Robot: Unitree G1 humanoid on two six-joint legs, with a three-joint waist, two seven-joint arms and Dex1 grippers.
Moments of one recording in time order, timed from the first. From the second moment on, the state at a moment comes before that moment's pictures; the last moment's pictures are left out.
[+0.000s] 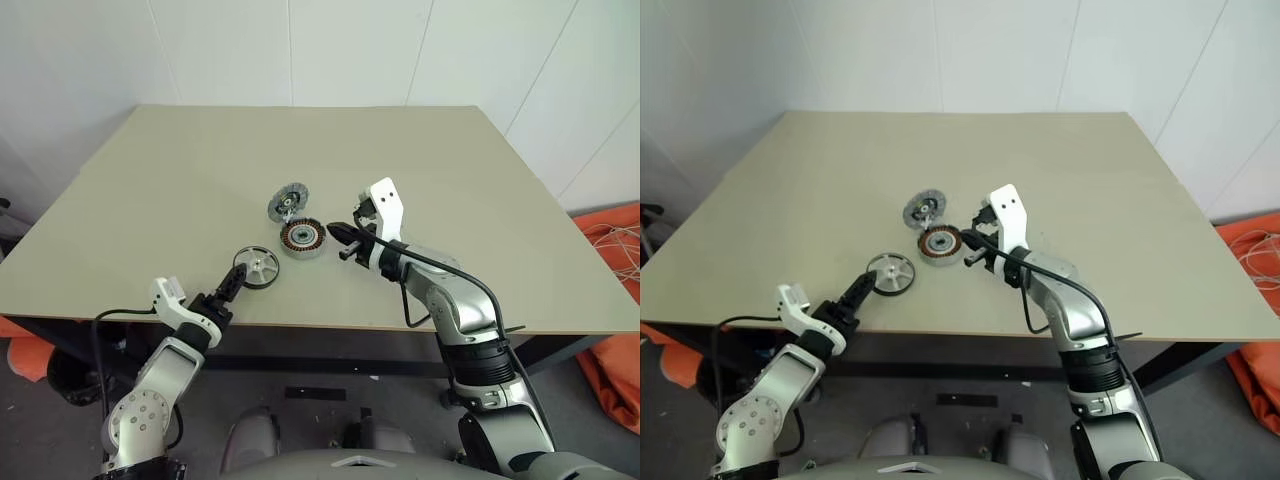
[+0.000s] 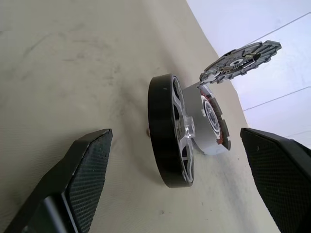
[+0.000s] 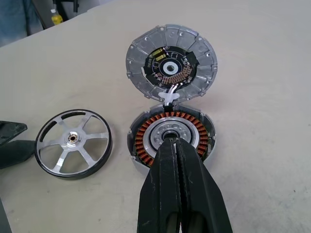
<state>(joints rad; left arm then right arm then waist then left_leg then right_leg) 0.14 0.06 0.30 -0.28 -1.10 0.66 -0.06 -0.41 -0.19 0.10 -0.13 0.24 0.69 0.52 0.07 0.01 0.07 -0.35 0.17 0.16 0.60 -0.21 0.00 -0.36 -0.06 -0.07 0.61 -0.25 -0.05</state>
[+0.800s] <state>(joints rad) 0.09 0.06 0.30 -0.25 -1.17 0.74 -0.03 -0.41 -0.19 0.11 -0.13 0.24 0.69 0.50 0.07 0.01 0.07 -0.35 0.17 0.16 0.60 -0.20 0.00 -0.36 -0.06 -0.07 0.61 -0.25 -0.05</state>
